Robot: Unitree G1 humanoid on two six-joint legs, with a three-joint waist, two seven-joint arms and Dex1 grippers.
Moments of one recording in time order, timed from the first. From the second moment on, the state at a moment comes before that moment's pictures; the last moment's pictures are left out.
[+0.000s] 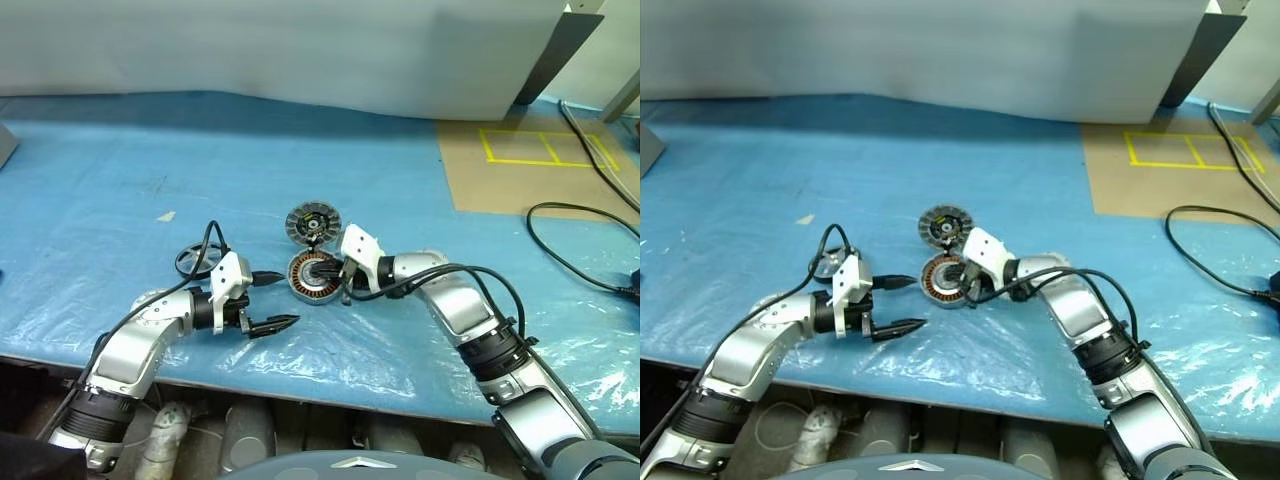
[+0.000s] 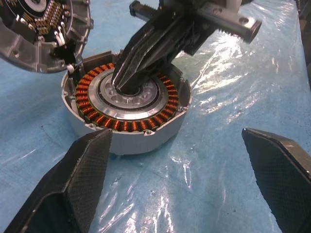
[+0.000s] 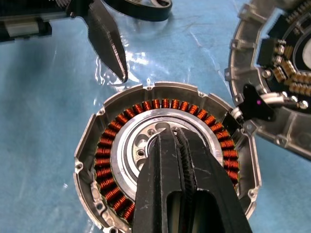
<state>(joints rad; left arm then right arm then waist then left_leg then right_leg) -0.12 0.55 -0.12 -0.13 -0.37 0.29 -1.05 -0.46 -0.41 0.40 0.01 0.06 0.36 0.89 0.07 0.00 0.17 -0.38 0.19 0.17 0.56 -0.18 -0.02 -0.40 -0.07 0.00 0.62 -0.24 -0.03</state>
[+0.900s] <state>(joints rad) -0.69 0.90 -0.06 0.50 -0.20 0.12 -1.33 -0.39 -0.48 0.26 -0.17 0.22 0.57 0.90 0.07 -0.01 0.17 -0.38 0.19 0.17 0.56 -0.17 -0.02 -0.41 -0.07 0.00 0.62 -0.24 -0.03</state>
